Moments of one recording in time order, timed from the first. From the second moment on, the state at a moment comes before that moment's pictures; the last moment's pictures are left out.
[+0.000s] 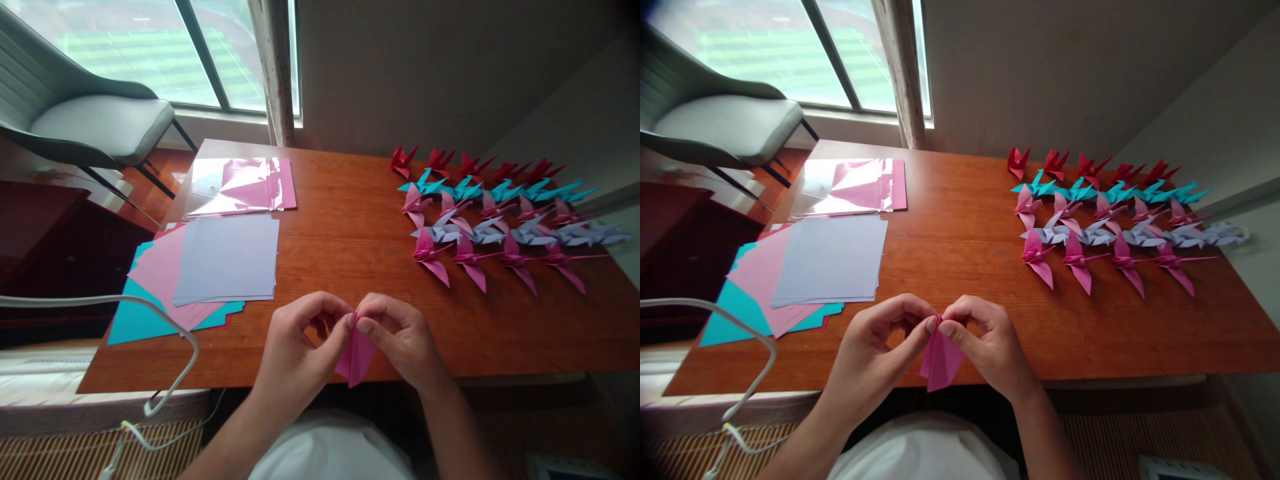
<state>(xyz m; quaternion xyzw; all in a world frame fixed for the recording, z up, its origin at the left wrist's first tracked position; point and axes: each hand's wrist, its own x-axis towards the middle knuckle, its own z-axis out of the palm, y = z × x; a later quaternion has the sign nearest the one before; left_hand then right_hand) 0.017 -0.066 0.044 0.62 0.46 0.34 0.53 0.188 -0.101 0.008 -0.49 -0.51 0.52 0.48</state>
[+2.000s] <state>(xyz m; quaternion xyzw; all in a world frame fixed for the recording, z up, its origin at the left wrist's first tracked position) 0.020 -0.069 0.015 0.44 0.45 0.31 0.71 0.183 -0.095 0.010 -0.57 -0.45 0.51 0.46</state>
